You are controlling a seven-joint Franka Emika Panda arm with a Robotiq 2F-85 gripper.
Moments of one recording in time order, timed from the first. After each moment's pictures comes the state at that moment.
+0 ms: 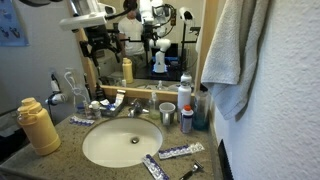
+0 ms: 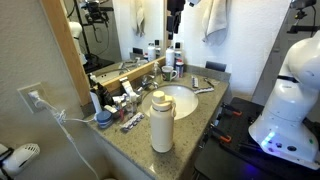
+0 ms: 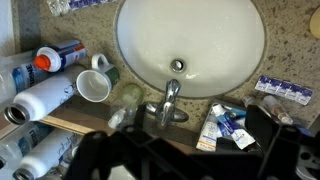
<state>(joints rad) 0.07 -0.27 -0.03 -2.18 -0.15 2.04 -0.22</state>
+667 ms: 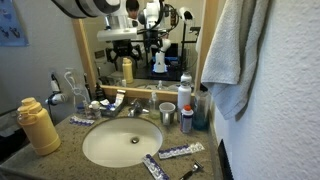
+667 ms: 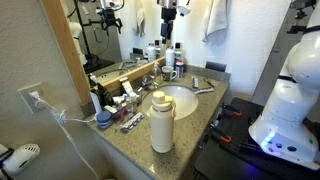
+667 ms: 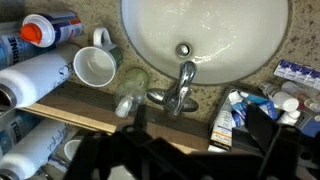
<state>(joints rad) 0.00 -0.02 -0.08 -2.00 -0.03 2.12 -0.44</state>
